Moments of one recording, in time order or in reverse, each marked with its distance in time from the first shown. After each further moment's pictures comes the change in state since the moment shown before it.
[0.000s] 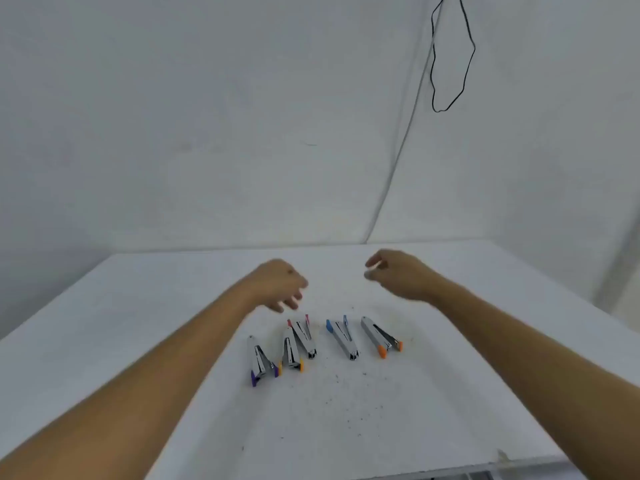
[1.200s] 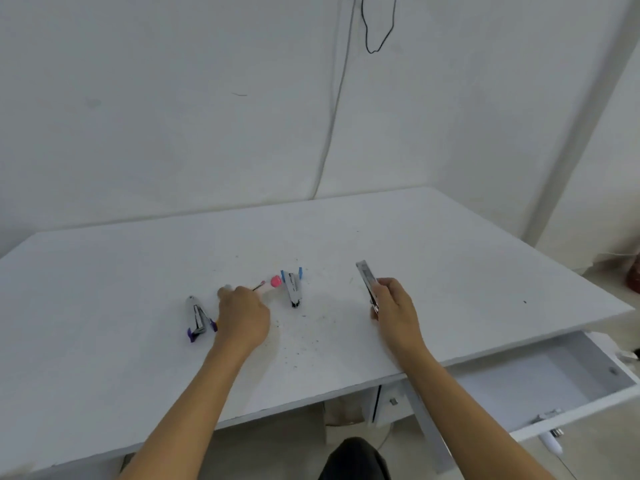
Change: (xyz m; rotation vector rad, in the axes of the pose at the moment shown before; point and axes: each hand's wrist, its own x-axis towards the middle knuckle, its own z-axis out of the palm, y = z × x) left_hand -0.038 -0.035 0.132 0.222 0.356 -0.066; right_hand -0.137 0.089 0.068 0.670 0.431 0.265
